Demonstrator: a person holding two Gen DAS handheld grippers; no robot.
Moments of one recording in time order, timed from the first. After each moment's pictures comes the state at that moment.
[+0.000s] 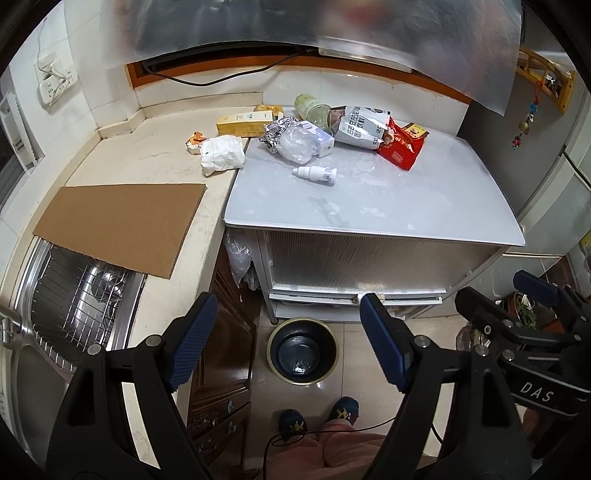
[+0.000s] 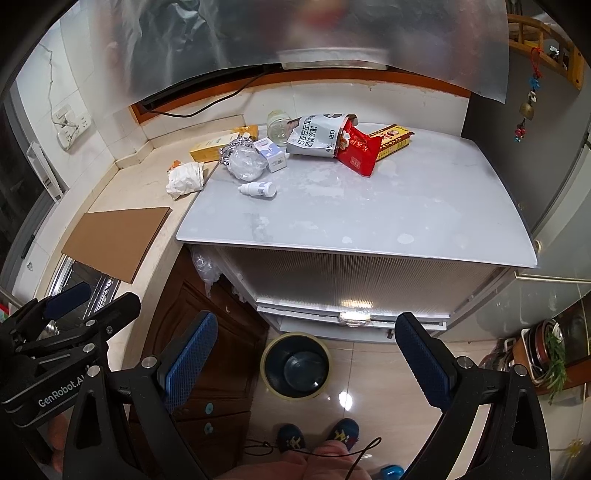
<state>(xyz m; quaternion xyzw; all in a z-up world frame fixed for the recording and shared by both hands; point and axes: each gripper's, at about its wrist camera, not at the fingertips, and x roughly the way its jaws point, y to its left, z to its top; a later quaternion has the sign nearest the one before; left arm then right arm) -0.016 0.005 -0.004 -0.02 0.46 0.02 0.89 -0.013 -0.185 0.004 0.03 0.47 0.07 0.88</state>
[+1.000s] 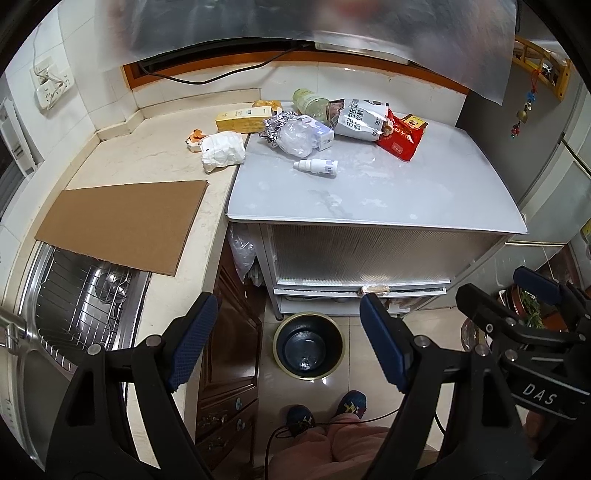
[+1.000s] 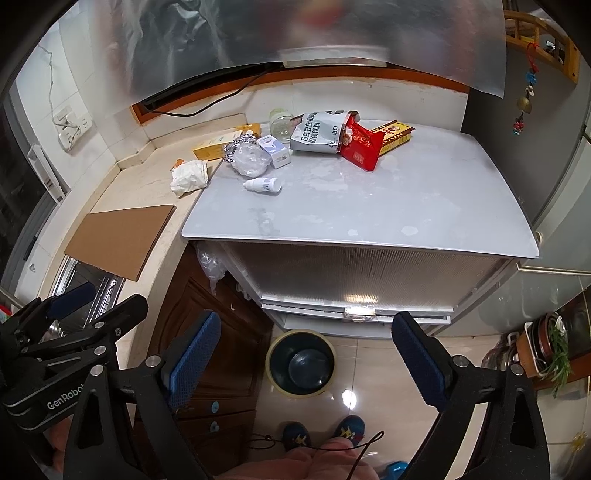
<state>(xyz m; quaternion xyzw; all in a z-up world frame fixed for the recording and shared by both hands) -0.020 0.009 -0.008 0.00 0.47 0.01 0.88 -0.029 -0.181 0.003 0.03 0.47 0.07 0.88</state>
